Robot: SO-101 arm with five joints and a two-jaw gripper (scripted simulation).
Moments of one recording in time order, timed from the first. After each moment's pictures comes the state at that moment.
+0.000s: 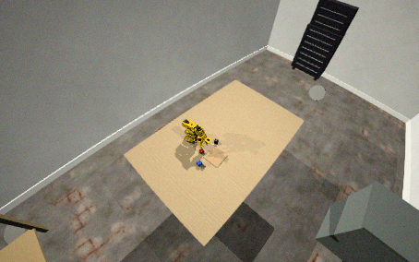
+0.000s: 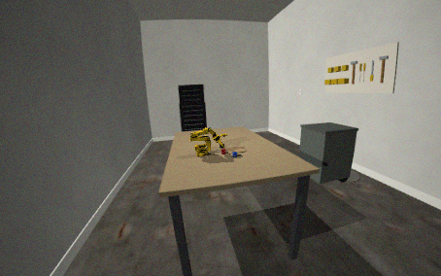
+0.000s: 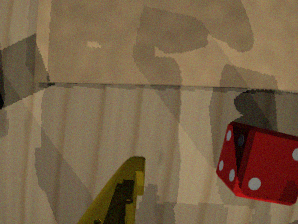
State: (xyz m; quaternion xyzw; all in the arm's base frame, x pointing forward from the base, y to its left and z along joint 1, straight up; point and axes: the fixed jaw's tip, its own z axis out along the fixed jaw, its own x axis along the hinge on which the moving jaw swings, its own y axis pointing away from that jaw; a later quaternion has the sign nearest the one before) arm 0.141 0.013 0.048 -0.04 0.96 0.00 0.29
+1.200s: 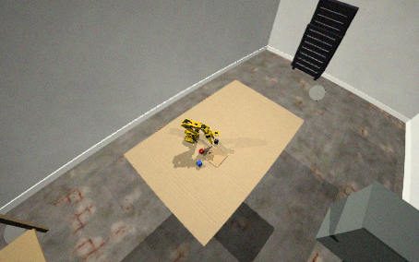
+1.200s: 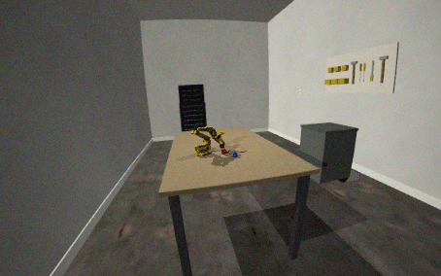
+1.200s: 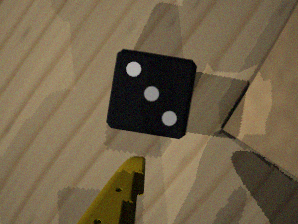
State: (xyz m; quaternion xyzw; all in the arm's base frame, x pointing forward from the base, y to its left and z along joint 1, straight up) arm 0.138 0.099 0.043 -0.29 0.91 0.08 0.28
